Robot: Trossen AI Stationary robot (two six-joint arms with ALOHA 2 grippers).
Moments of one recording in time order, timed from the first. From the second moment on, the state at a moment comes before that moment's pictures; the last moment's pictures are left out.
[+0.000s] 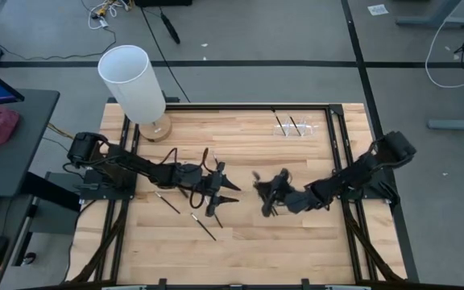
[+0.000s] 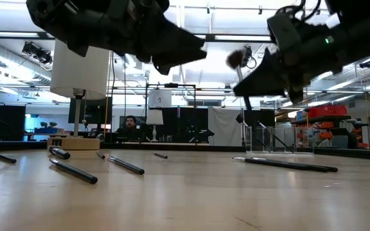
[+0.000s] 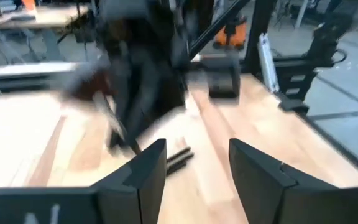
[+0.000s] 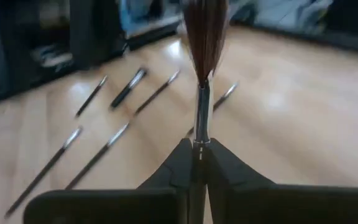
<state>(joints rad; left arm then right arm) -0.15 1.64 0.72 0.70 0.04 -0.01 0.42 1.55 0.54 0.55 0.81 0.55</state>
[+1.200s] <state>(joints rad) -0.17 1.64 0.72 0.66 0.00 -0.04 -0.85 1.17 0.54 -0.04 0.32 -0.04</state>
